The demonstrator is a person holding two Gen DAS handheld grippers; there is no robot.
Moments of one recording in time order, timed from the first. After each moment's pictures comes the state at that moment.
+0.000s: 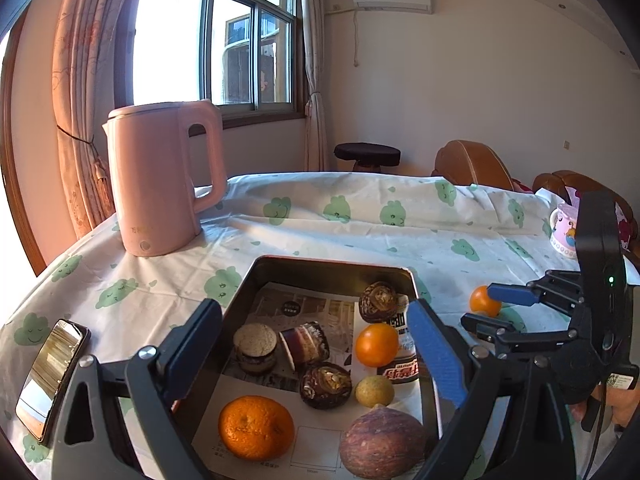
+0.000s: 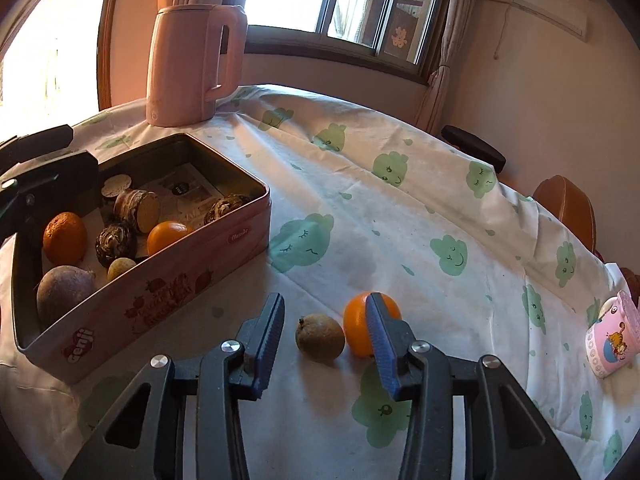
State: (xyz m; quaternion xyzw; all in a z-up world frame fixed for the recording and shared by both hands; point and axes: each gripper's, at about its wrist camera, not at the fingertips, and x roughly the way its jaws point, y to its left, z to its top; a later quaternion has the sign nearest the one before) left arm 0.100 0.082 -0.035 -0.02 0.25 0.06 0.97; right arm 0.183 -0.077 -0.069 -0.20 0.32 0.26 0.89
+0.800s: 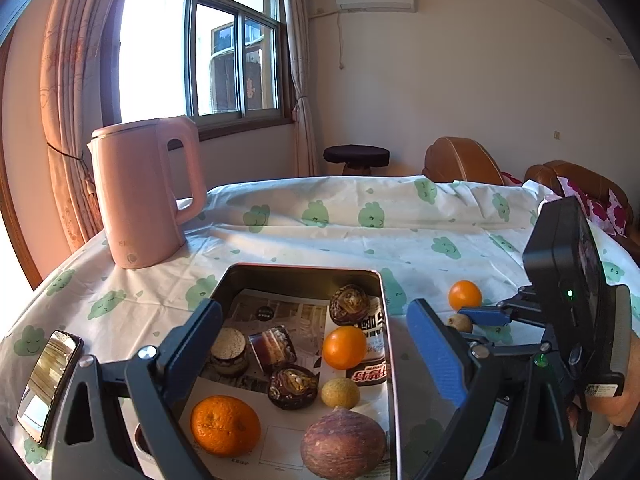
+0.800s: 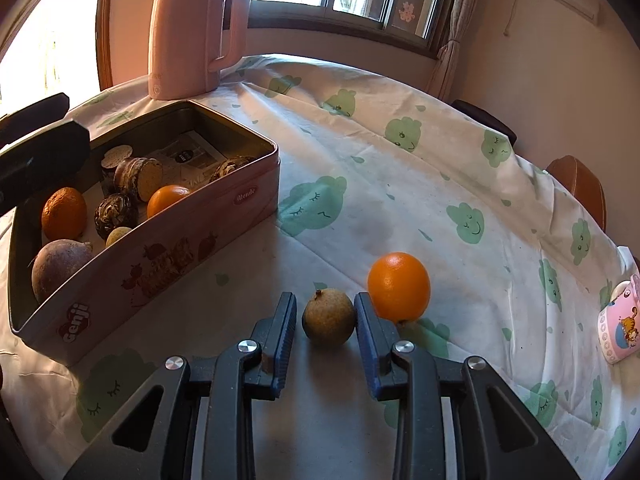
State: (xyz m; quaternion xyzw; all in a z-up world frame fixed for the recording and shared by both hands) left arm 0.099 0.054 -0.029 0.00 0.24 0.05 0.97; right arm 0.185 -0.078 -0.083 -0.20 0.37 0.27 0.87
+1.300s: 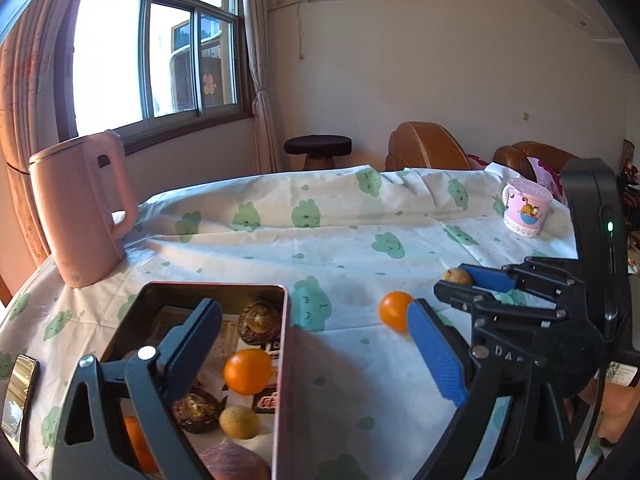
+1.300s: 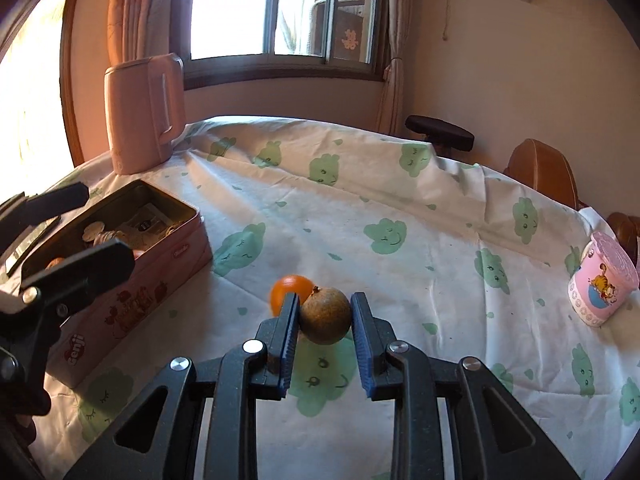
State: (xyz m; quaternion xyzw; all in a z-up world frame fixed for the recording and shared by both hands) left arm 0.137 -0.012 -0.030 0.02 0.27 -0.02 0.96; right arm 0.191 -0.148 -0.052 -0.09 0.32 0.21 0.92
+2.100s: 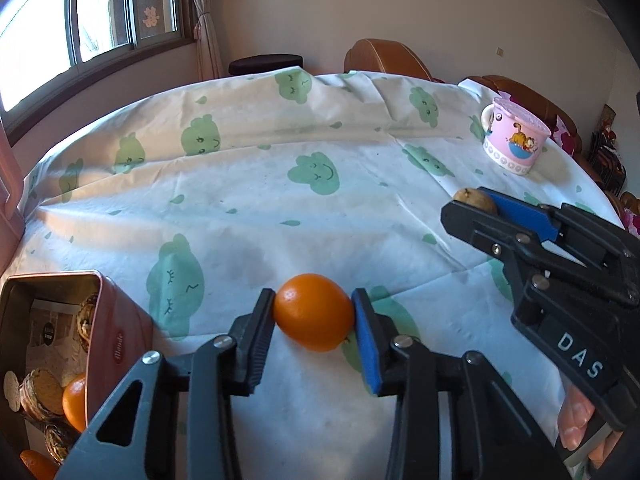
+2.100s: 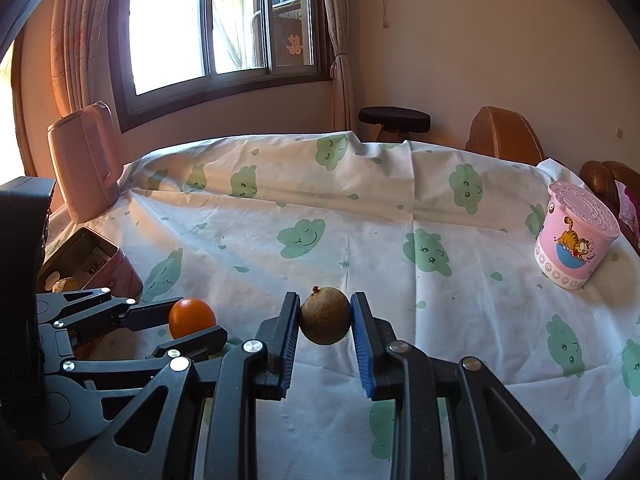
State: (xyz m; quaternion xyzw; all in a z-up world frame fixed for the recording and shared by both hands) left arm 0.219 -0.073 -0.084 0.02 0.41 -0.10 0.90; right arm 0.216 -0.198 -0.056 -0.03 0.32 0.16 0.93
